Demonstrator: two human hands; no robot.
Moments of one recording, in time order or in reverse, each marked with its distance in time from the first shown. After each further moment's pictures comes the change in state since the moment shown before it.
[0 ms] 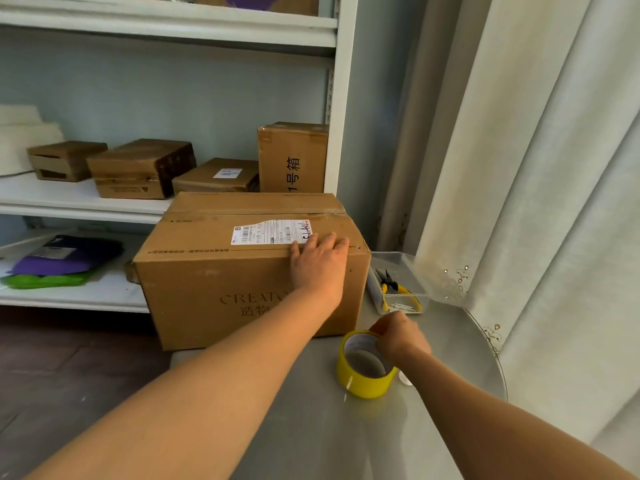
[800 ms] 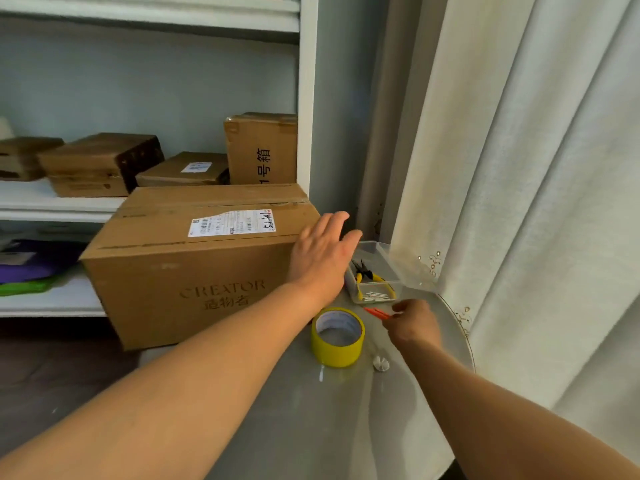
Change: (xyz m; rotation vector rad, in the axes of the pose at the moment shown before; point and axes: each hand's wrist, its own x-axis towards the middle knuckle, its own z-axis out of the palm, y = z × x) left_hand 0.002 0.036 0.008 0.007 0.199 0.313; right_hand -0.006 0.041 -0.023 0.360 0.248 0.211
